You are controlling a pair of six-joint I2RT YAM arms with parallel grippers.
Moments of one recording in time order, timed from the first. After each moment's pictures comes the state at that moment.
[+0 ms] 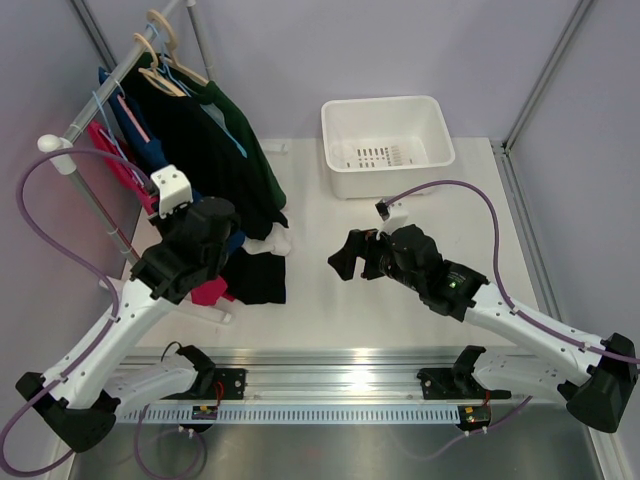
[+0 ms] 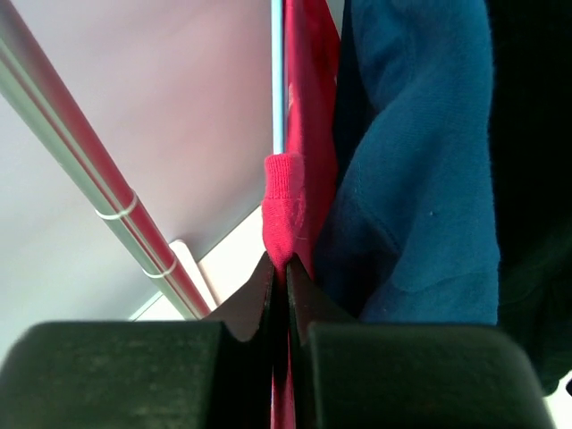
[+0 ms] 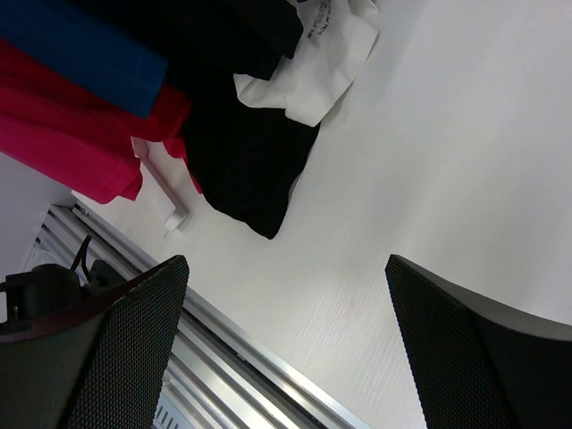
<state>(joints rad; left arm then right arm) -0.64 0.97 1.14 -0.74 -1.36 -0.47 0.88 1.03 0.85 -0.21 0.10 0.61</state>
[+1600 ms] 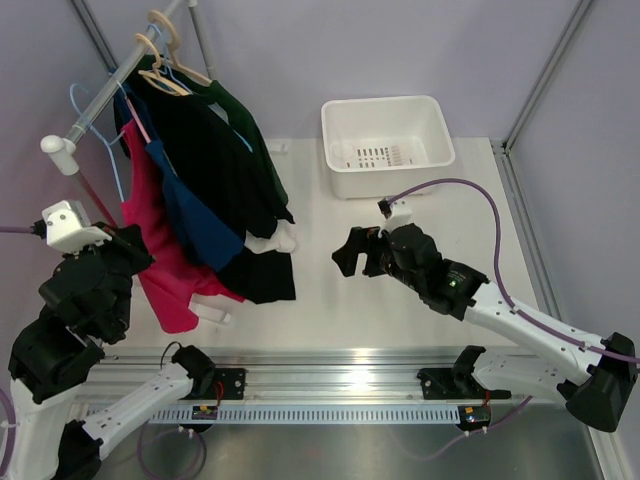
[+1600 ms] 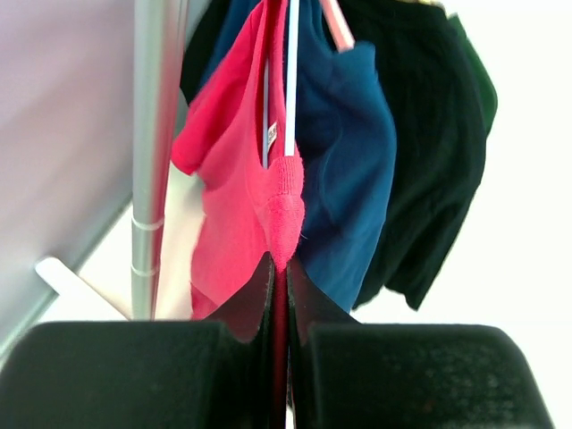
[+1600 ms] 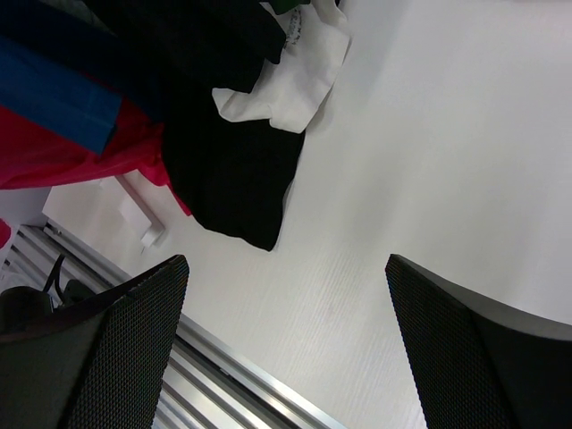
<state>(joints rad) -0.64 0.61 1.38 -0.93 -0.89 -0.43 0.88 1.04 0.86 -0.23 0.18 0.59</state>
